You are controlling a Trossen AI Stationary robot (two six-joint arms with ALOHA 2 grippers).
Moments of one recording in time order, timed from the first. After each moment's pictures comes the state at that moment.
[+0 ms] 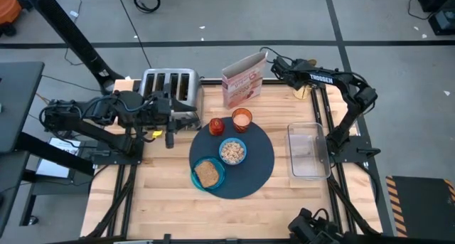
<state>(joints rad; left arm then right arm) -0.16 1.07 1.34 -0.44 -0.33 0.04 -0.88 1.68 1.12 -0.84 0.83 1.09</state>
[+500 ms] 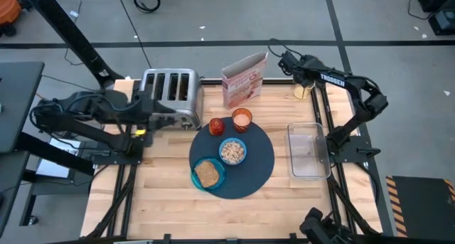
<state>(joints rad) -0.16 0.92 1.34 -0.78 -0.31 -0.03 -0.91 1.55 1.12 -0.88 0.78 1.14</state>
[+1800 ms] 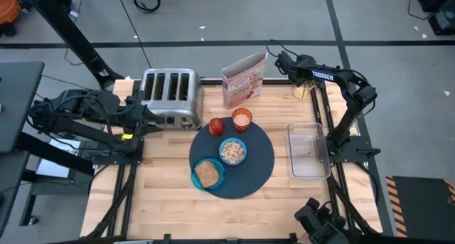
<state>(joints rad) -0.16 0.83 1.34 -1.02 -0.18 -0.02 -0.97 1.70 1.12 -0.73 0.90 1.10</state>
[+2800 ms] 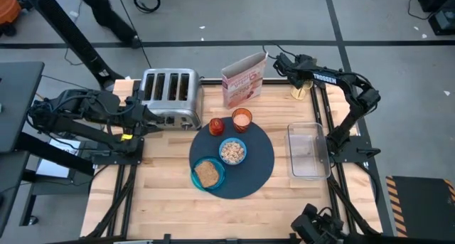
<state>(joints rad) -0.16 0.83 1.34 -1.02 -0.18 0.01 -0.90 1.65 1.12 -0.78 0.95 1.08</state>
